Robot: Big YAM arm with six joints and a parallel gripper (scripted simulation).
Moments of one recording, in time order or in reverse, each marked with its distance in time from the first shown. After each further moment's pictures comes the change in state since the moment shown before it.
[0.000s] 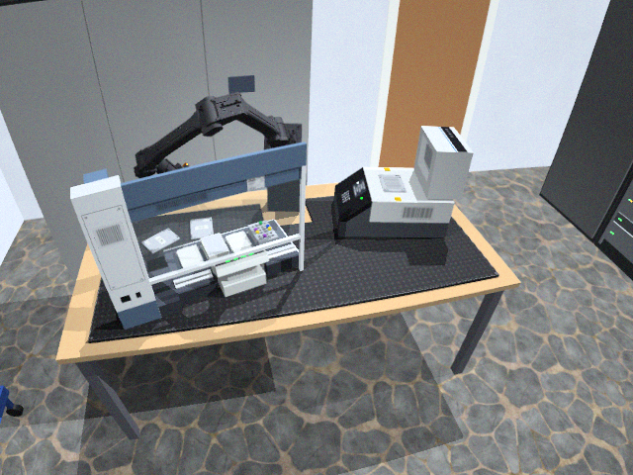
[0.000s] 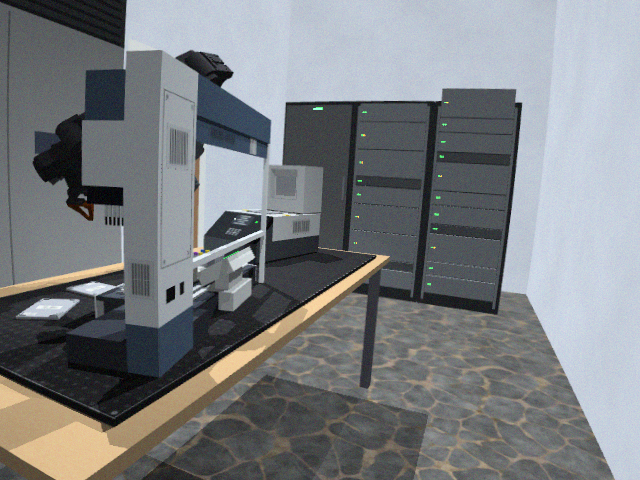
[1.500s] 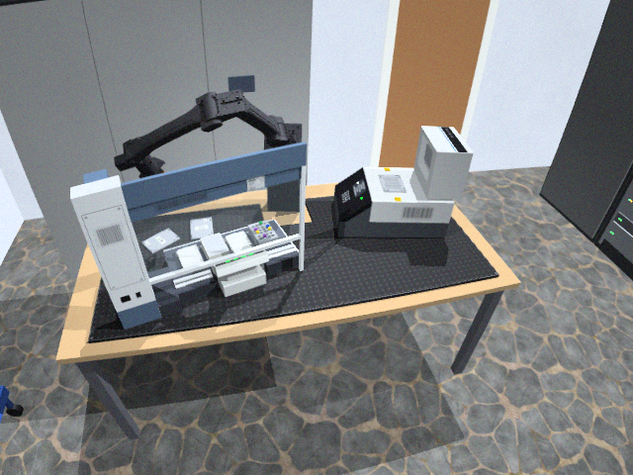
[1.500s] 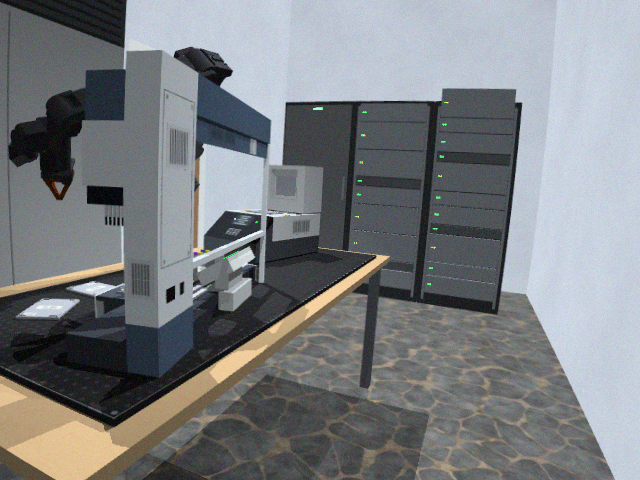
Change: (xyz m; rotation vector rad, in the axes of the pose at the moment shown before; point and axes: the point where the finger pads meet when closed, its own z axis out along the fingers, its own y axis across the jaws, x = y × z) arm -0.057 0.054 -0.075 -0.153 -0.294 -0.339
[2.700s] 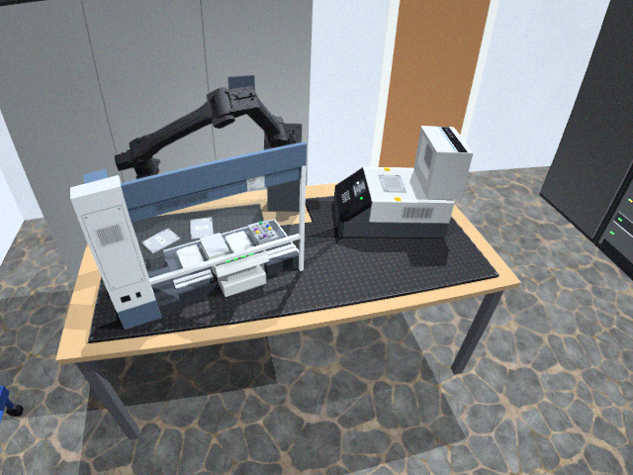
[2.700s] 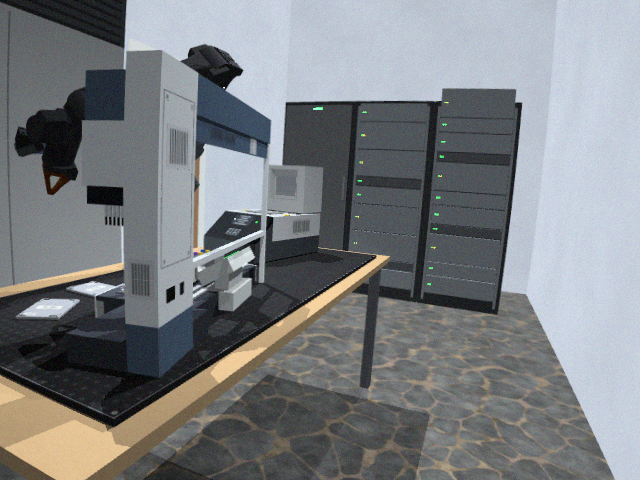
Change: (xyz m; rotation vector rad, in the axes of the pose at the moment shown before) arm -0.015 0.021 -0.027 -0.044 -0.274 -0.299
